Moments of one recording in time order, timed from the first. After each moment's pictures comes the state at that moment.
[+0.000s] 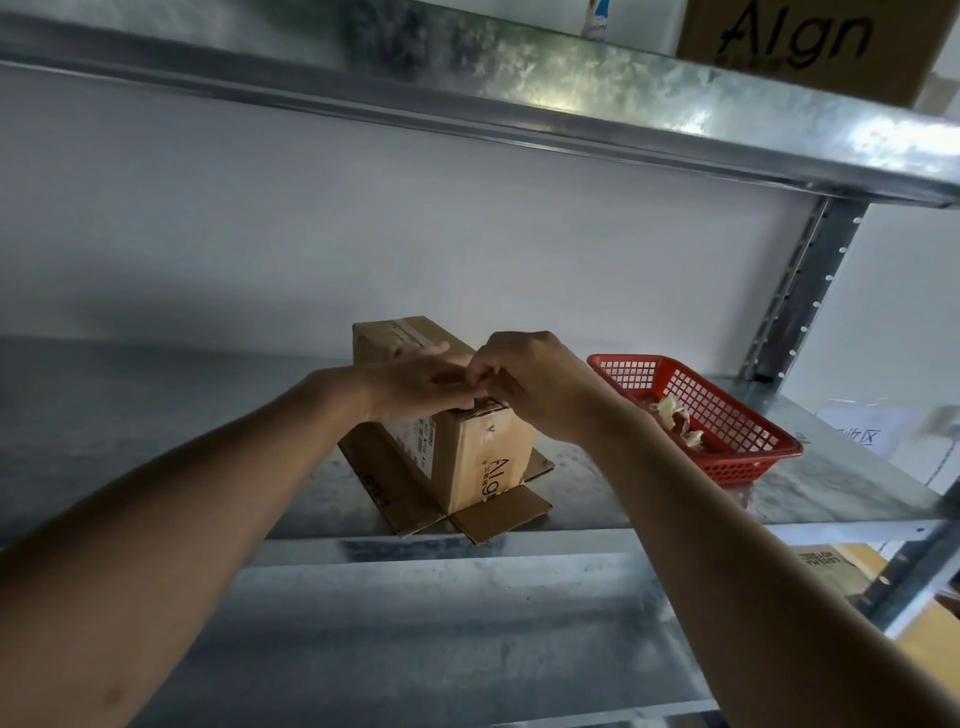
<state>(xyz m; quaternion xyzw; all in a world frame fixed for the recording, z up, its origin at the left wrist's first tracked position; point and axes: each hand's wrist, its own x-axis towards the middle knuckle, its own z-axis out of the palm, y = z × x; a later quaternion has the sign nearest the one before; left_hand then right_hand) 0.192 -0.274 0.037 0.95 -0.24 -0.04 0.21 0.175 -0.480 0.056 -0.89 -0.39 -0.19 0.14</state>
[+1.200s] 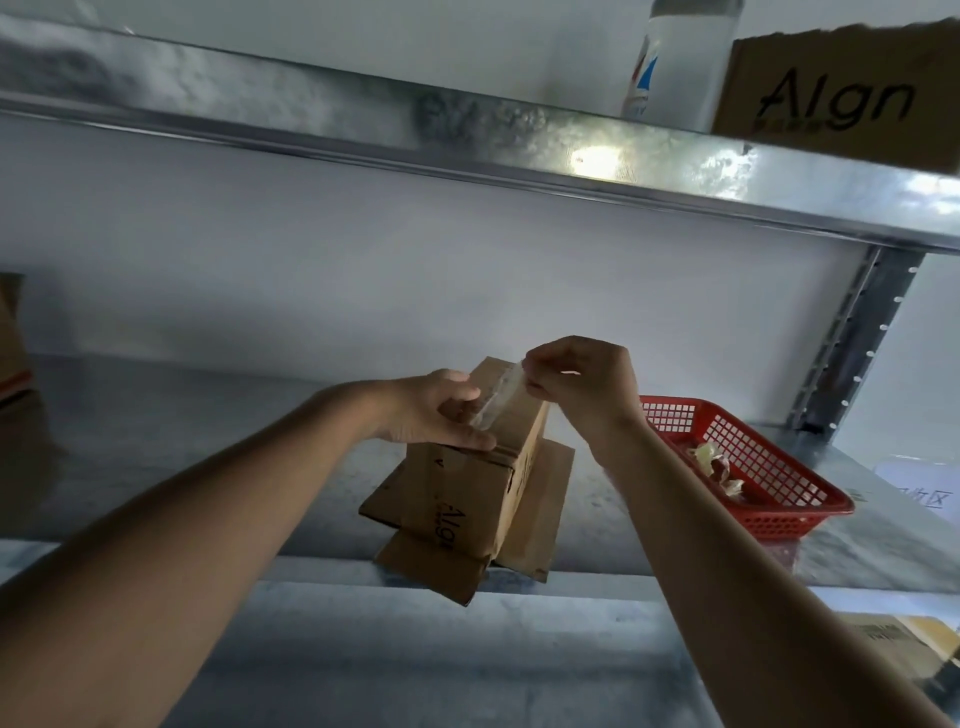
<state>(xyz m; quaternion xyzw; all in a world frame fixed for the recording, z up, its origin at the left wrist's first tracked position) 0.189 -0.233 0.048 0.95 -0.16 -0.09 0.24 0.181 -0.464 0.065 -0.77 -0.13 -0.18 0.59</state>
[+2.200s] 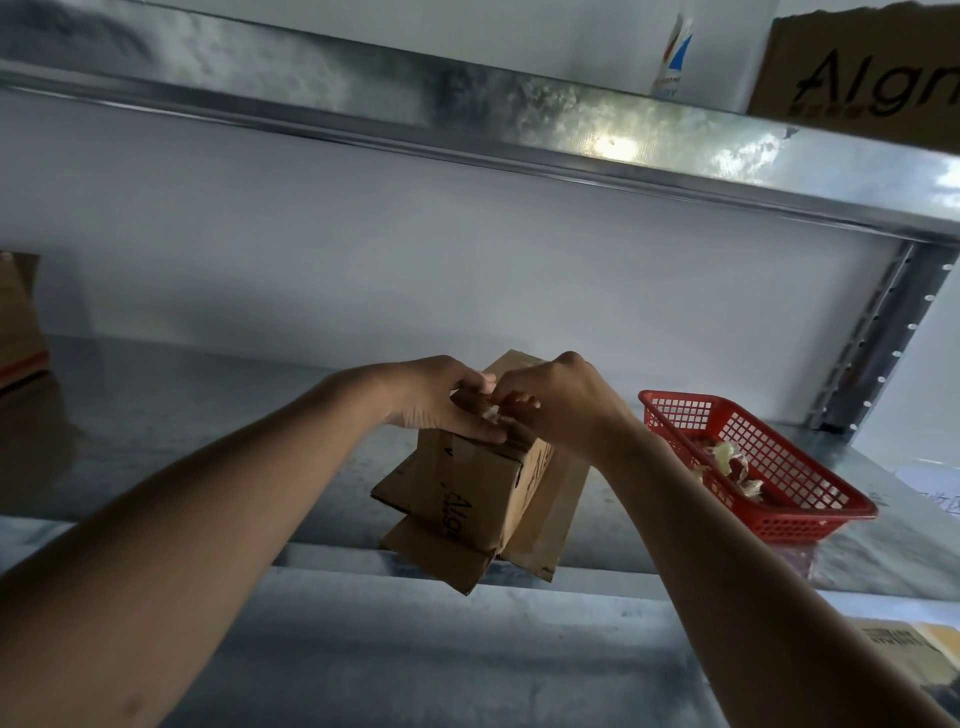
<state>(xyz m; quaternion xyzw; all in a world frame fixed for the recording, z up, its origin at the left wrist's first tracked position) 0.196 -0.232 0.048 0.93 -0.22 -0.06 0.29 0.188 -0.450 0.057 -0.87 -0.41 -0.25 0.09</state>
